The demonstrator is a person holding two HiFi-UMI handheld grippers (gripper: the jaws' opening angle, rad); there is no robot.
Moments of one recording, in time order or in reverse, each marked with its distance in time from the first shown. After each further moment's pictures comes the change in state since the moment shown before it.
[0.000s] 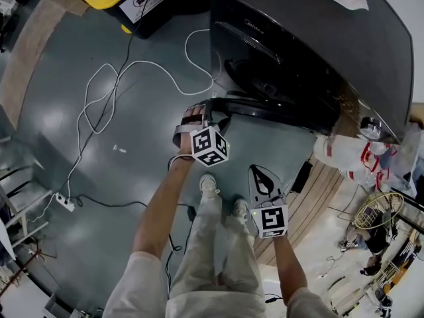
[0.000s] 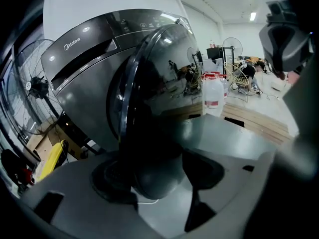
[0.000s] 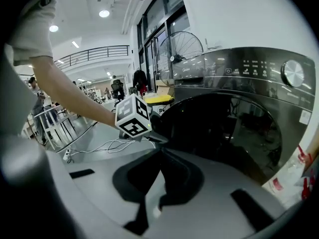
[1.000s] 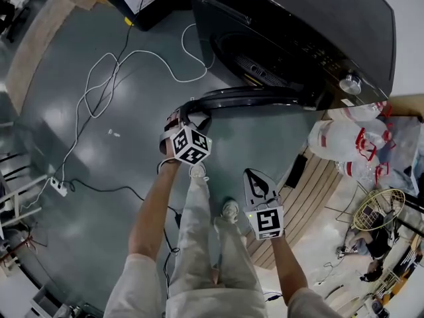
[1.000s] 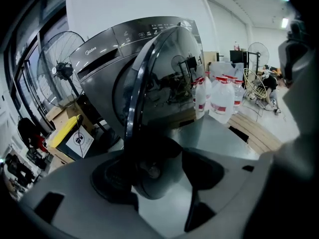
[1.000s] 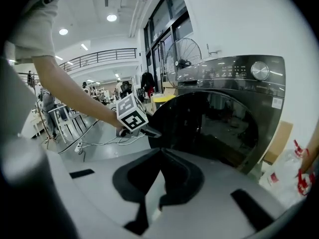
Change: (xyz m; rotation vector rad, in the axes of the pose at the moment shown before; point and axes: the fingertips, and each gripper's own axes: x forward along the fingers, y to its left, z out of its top) left arm -0.061 -0.096 -0.020 -0.242 0.087 0.131; right arm -0.116 0.010 -0.086 -0.037 -0.021 0.074
